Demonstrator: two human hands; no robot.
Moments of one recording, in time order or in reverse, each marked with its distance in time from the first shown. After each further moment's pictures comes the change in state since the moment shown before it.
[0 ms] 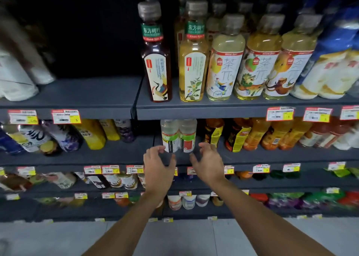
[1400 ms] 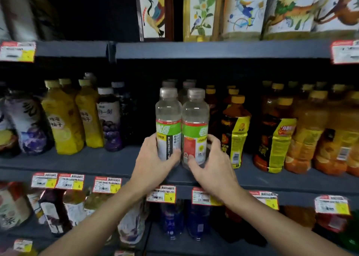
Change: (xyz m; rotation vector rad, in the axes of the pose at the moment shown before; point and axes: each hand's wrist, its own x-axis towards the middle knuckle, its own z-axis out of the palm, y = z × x) left_hand 0.077 -0.116 0.102 -0.071 0.082 0.366; right_hand 0.092 0.088 0.114 0.262 0.225 -0.484
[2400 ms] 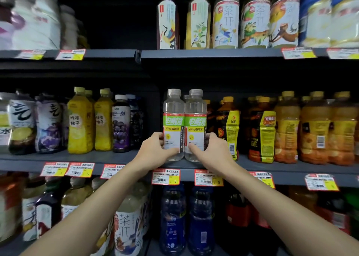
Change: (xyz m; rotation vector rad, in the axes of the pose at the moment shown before) left_hand 0.001 -0.017 -0.010 -0.082 -0.073 -0.048; right_hand 0.005 0.002 0.000 -0.111 0.082 -0.083
